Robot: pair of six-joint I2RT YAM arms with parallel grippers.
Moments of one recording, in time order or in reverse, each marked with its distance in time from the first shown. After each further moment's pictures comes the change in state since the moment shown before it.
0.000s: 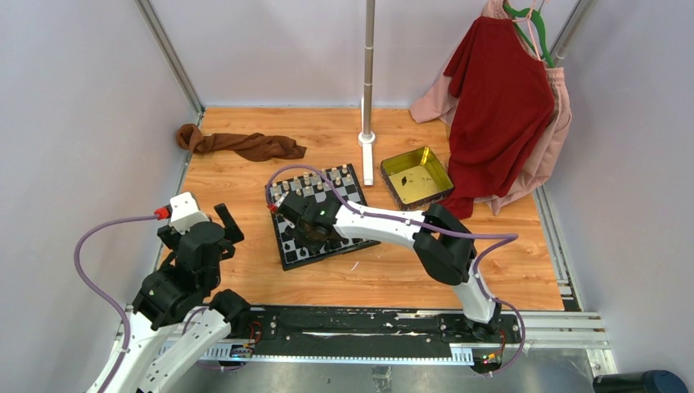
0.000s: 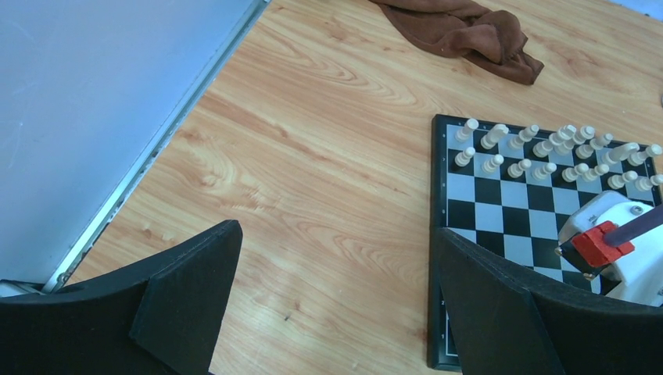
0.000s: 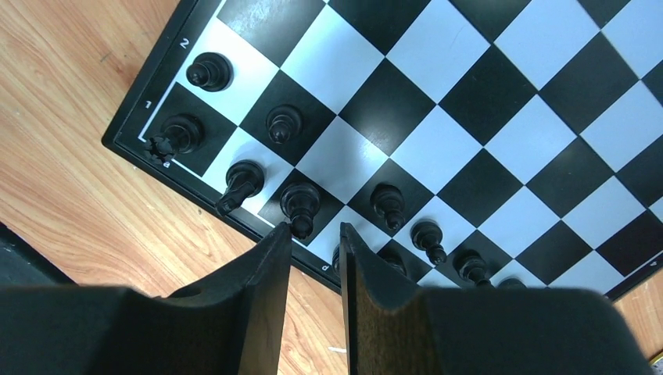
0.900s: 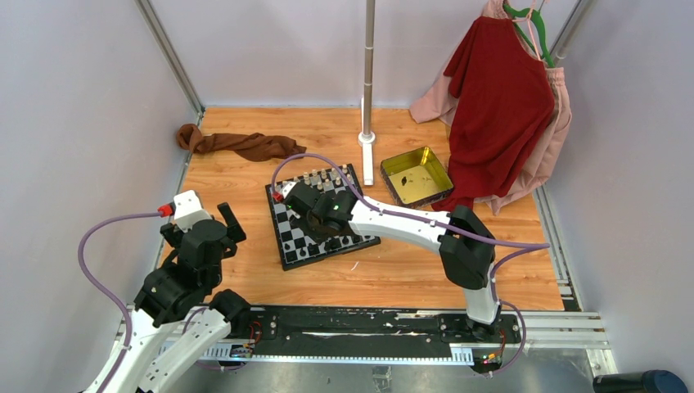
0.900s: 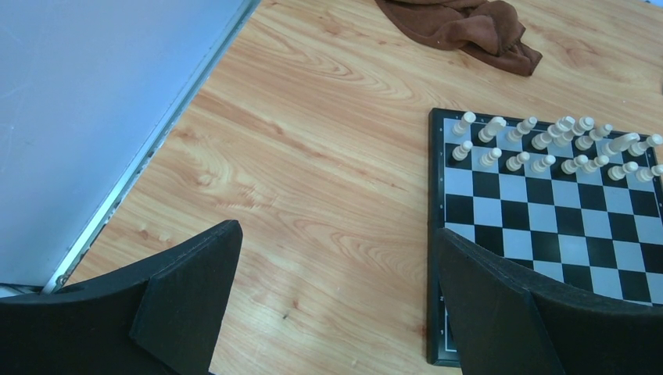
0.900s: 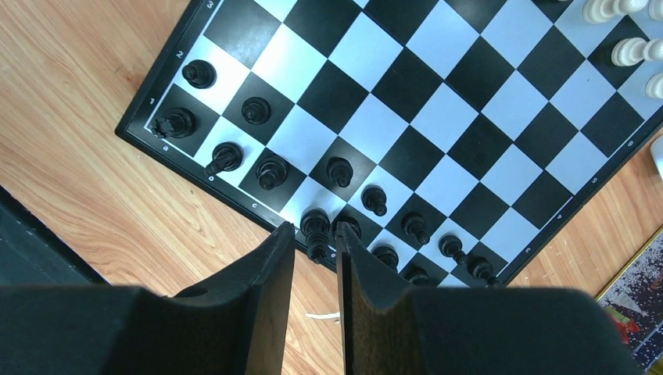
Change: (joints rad) left arm 0.000 0.021 0.000 0.008 0.018 0.008; right arm -0.007 -0.142 -0.036 0.006 0.063 -0.011
